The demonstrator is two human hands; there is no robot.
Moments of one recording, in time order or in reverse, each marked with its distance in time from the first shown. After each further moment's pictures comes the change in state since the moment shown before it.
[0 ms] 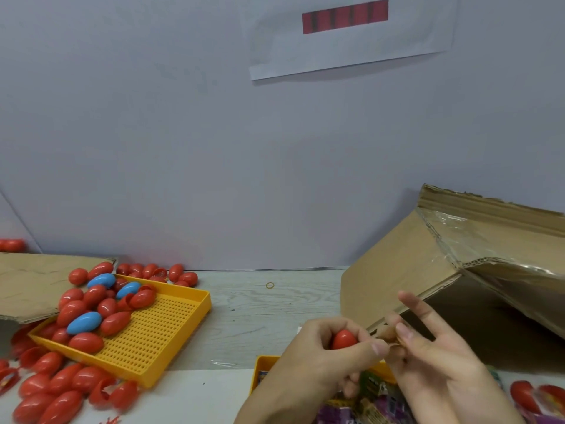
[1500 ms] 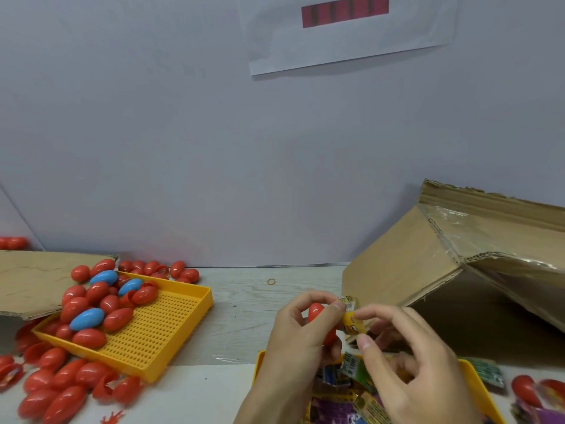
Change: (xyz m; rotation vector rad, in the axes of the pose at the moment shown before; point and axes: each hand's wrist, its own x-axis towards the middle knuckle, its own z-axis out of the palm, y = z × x) left_hand 0.005 -0.002 -0.005 -0.176 0.379 0.070; right_hand -0.017 0.015 0.006 -1.331 0.023 -0.472
